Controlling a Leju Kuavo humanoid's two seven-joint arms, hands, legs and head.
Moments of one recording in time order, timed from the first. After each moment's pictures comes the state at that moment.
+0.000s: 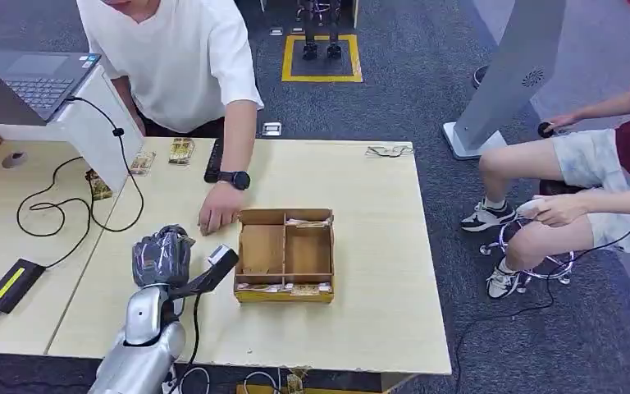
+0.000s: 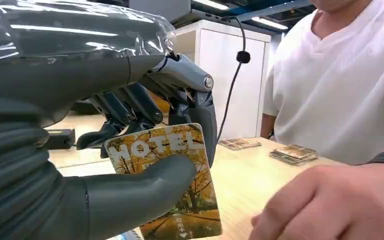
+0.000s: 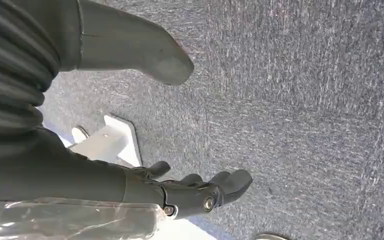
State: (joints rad) left arm -0.31 -0.05 -0.14 -0.98 -1.35 0.55 0.31; right arm -0.02 0.10 -1.29 -0.35 1.57 -0.47 -0.21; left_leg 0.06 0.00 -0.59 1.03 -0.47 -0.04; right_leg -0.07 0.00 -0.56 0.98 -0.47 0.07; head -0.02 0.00
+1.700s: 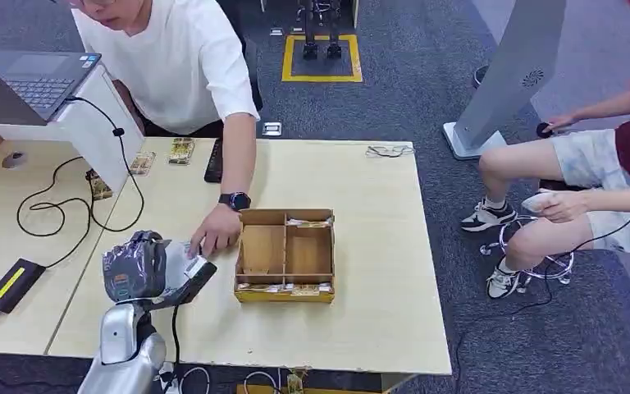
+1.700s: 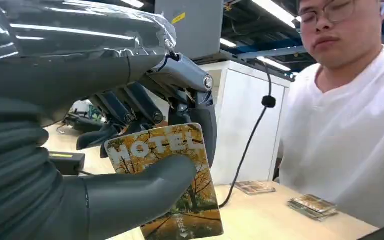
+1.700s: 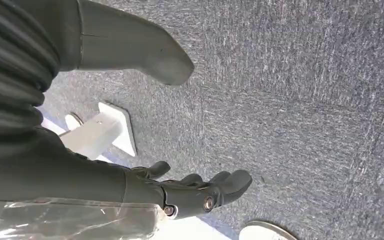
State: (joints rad) left arm -0.23 -0.06 0.03 -1.08 -1.40 0.69 0.13; right arm -0.01 0.08 -1.25 -0.34 1.57 -0.49 -0.23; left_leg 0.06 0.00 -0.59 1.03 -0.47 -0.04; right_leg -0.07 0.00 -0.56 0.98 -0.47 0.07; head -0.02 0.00
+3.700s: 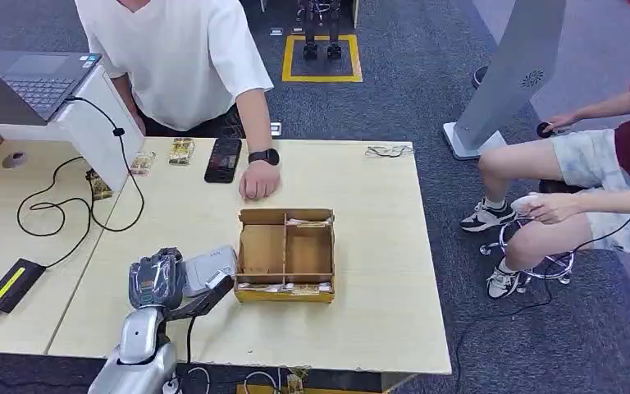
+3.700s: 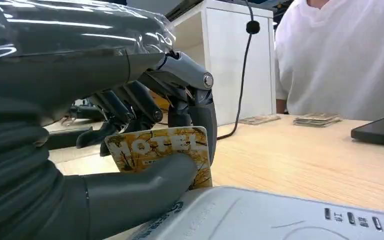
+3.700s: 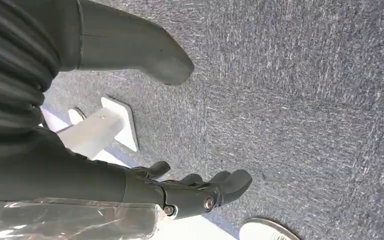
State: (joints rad) left arm -0.27 -0.04 -0.07 -0.89 -1.45 0.57 0.30; right arm -0.01 0.07 -1.21 -0.33 1.57 -0.49 -0.20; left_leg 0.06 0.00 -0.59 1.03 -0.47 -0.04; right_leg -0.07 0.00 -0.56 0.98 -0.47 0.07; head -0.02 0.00
